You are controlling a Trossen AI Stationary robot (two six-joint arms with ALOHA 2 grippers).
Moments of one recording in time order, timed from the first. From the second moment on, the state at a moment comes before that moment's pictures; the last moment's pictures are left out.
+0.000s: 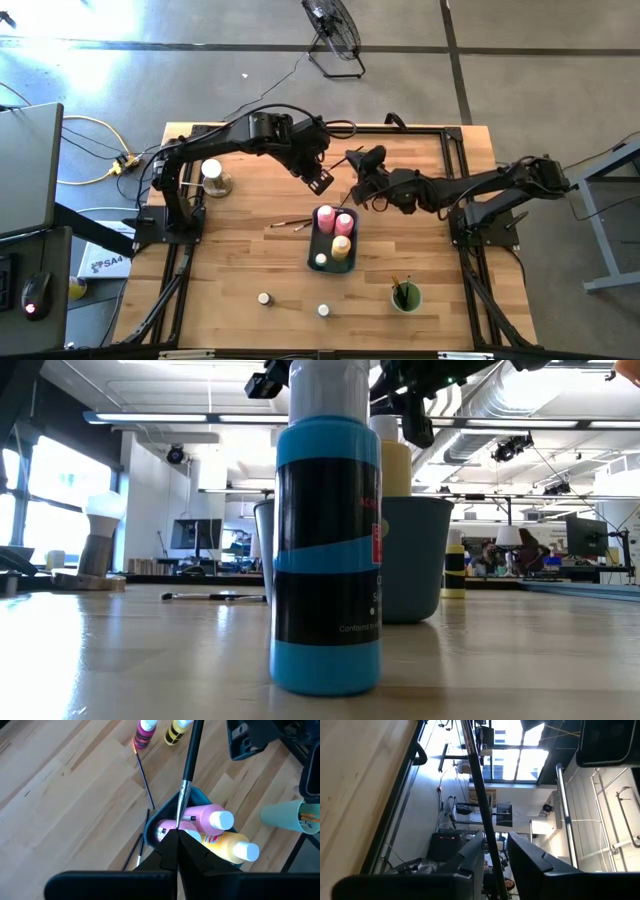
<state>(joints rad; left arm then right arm) 0.16 1.80 2.08 -1.28 0.02 -0.59 0.05 1.36 0.85 0.44 0.80 -1.47</state>
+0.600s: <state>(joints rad) 0.16 1.80 2.08 -1.20 0.17 -0.48 0.05 1.36 0.85 0.42 0.78 -1.54</state>
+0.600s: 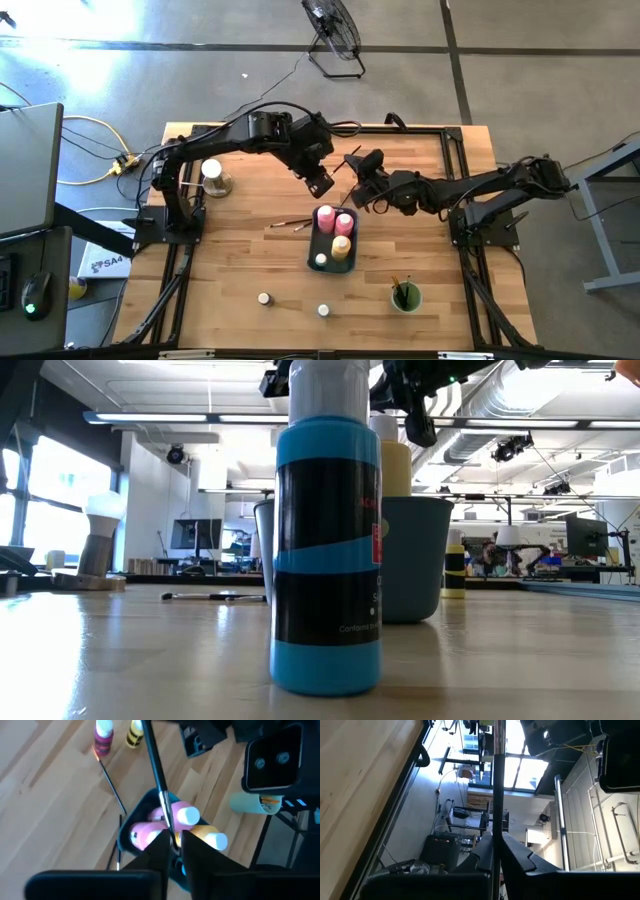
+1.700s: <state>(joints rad) 0.29 1.76 2.08 -1.16 0.50 -0.47 0.05 1.36 0.85 0.42 0.84 -1.54</state>
